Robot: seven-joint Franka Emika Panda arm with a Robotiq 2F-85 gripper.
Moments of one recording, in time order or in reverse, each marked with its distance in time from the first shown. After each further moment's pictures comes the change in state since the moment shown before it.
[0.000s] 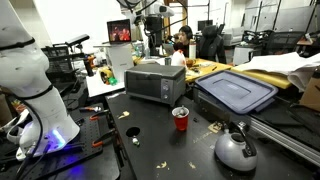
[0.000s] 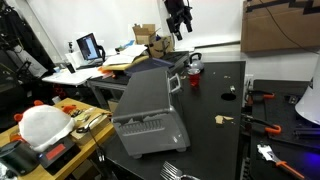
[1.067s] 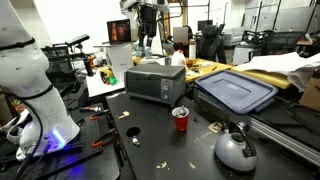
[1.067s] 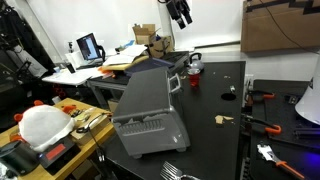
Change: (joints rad) arm 0.008 0.004 0.041 0.132 0.077 -0.266 -0.223
